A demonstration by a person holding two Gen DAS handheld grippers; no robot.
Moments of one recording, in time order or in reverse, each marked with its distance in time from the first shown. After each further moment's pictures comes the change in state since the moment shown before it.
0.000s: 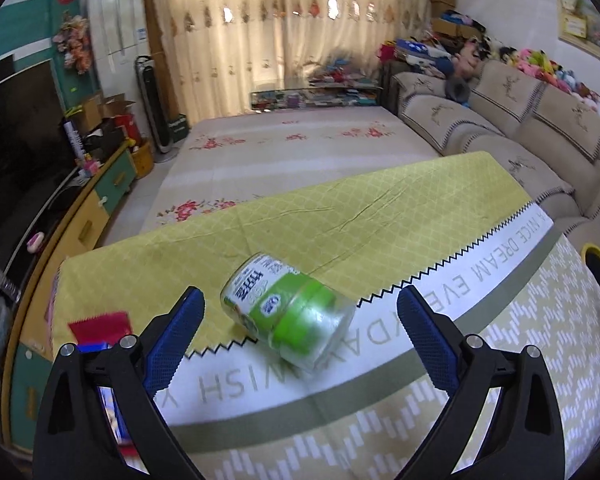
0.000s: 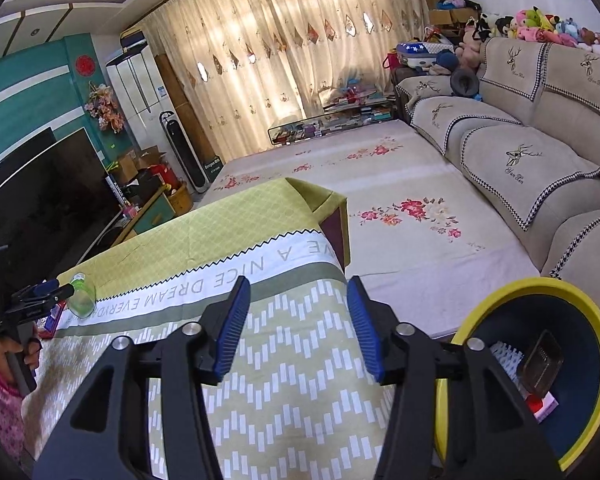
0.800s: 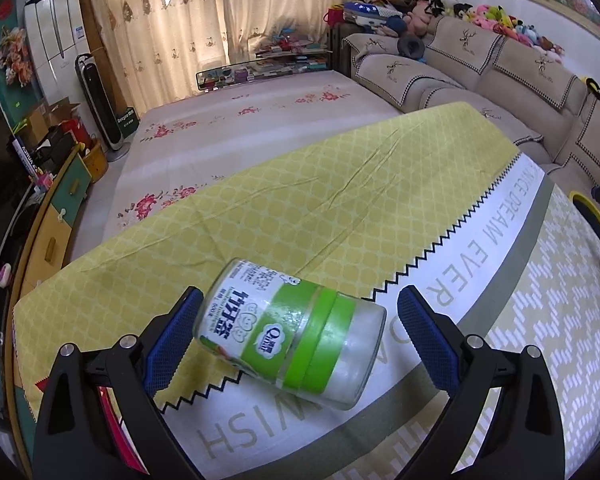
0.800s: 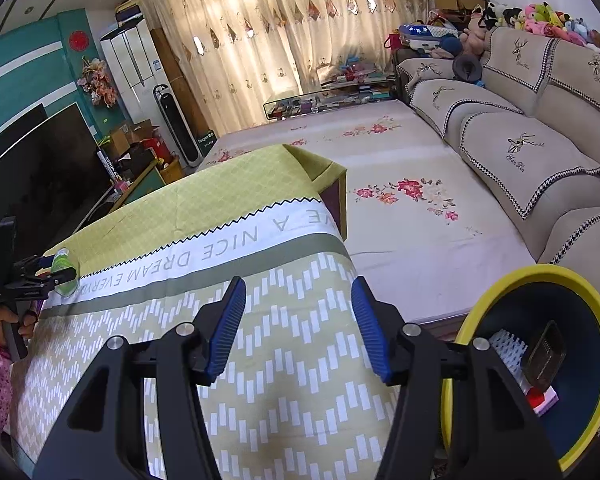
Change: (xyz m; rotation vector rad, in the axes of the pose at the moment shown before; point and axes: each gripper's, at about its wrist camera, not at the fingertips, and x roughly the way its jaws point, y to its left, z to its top) left arm 0.058 0.007 0.011 0.145 0.112 -0.124; right arm 0.027 0.007 -0.007 -0.027 0.098 -0.025
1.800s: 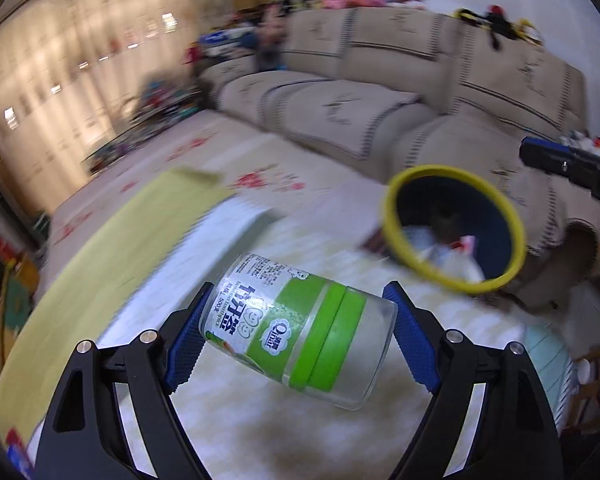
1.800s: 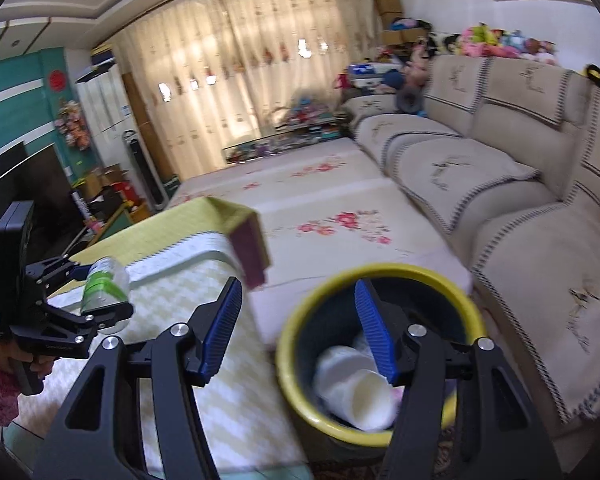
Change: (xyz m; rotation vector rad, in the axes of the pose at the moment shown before) left arm -0.043 -0.388 0.054 0.382 -0.084 -0.245; right arm -0.162 -0.115 -0.036 0.066 -0.162 -0.140
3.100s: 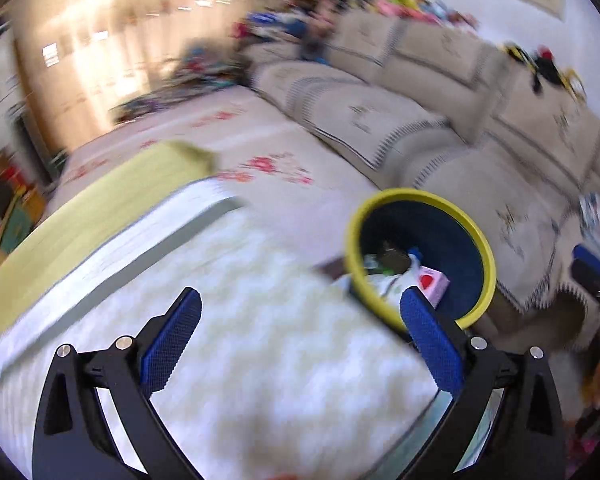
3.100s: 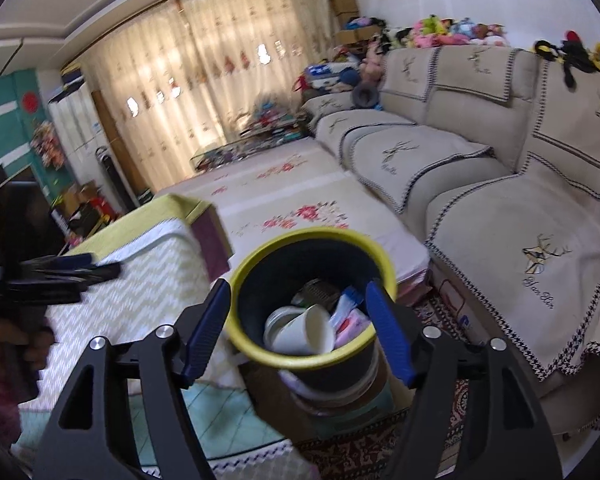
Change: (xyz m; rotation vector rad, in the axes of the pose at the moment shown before) left arm -0.037 -0.048 -0.007 -0.302 0.008 0.111; right arm -0.070 -0.047 -0.053 0.066 -0.005 -0.061
